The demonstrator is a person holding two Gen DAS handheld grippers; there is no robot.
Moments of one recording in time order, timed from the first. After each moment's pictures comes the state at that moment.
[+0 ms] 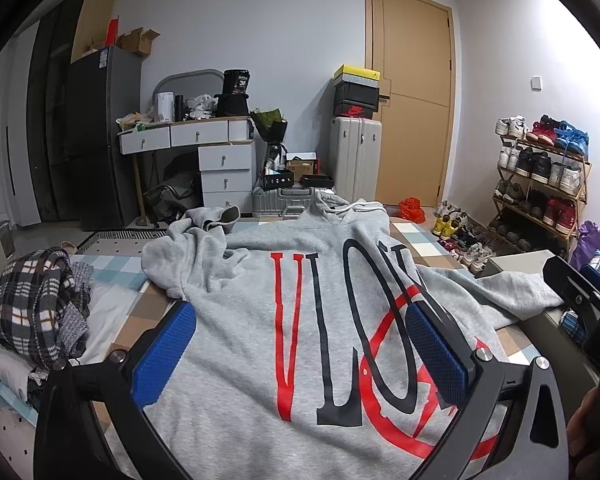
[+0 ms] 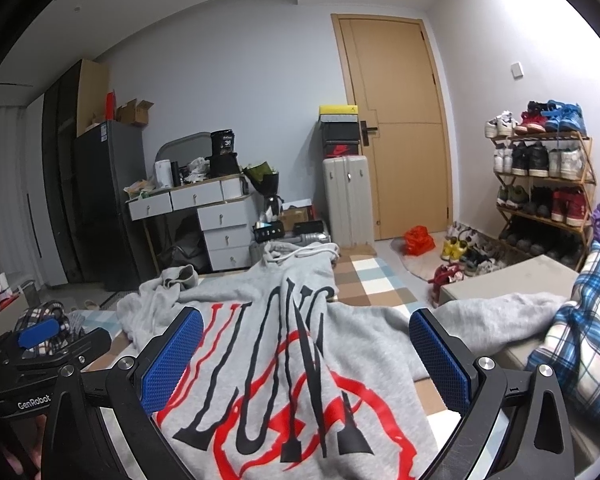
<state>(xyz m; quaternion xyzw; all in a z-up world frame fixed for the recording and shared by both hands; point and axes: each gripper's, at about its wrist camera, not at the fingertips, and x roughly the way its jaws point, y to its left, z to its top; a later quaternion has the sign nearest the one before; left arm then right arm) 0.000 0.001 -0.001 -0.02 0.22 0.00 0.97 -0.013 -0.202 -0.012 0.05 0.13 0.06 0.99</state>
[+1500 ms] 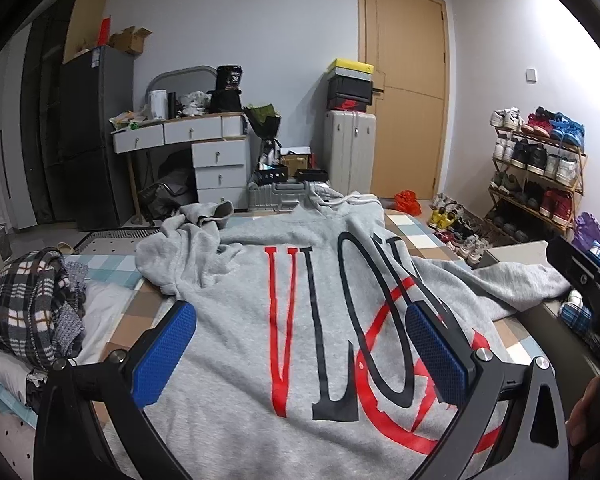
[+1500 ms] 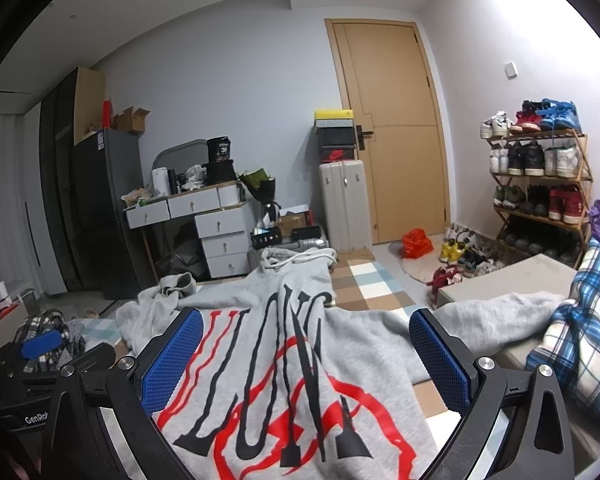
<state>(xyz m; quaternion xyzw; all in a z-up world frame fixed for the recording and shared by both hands) 0.002 -0.002 -0.007 -0.01 0.24 -0.02 0.97 -0.015 -0.207 -0.012 0.06 0.12 0.05 0.99</state>
